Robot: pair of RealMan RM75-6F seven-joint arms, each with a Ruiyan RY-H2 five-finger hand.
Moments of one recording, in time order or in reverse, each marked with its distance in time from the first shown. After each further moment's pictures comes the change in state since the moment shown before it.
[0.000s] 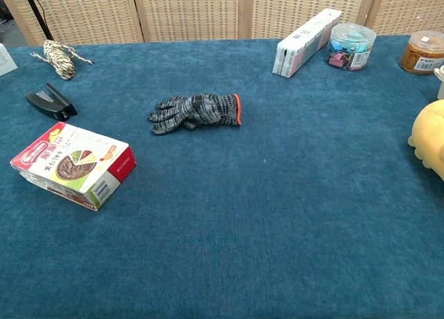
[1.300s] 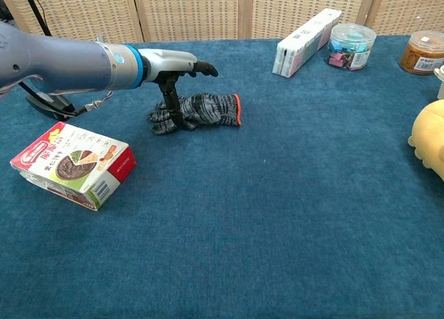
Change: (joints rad) left arm -0.996 -0.639 -0.198 0.599 -0.982 -0.817 0.427; right arm 0.038 -0.019 0.039 0.104 0.148 -0.118 0.037
